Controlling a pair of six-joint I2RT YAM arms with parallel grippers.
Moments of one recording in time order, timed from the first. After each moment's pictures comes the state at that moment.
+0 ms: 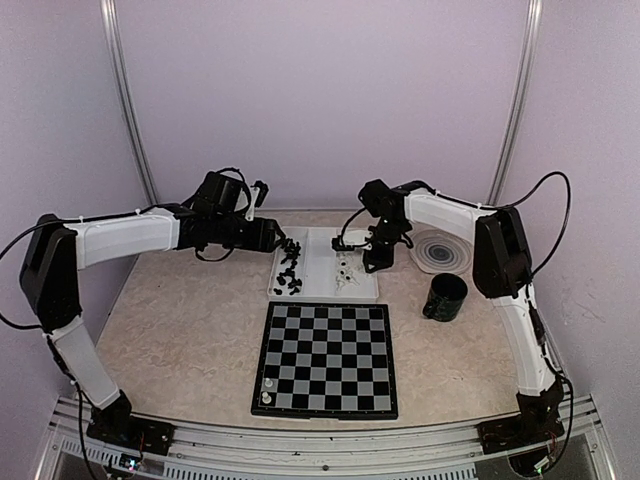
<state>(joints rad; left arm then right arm) -0.55 1.75 1.29 -0.21 0.09 -0.23 0.55 2.39 2.14 -0.97 -0.07 -0.89</state>
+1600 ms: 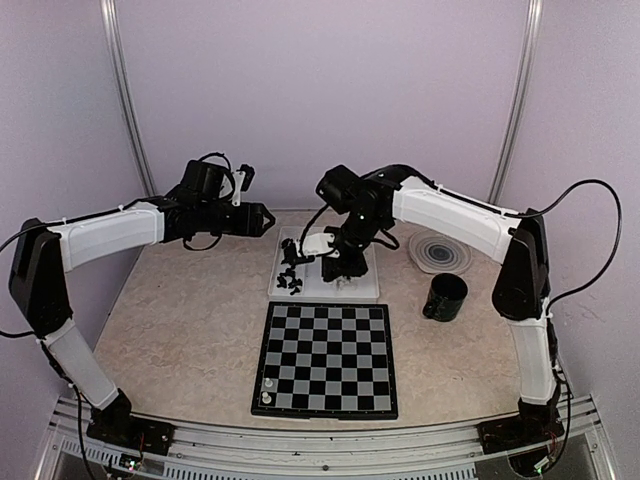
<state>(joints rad) -0.50 1.66 1.29 -0.18 0.13 -0.20 0.83 2.18 2.15 -1.12 -0.17 -0.94</state>
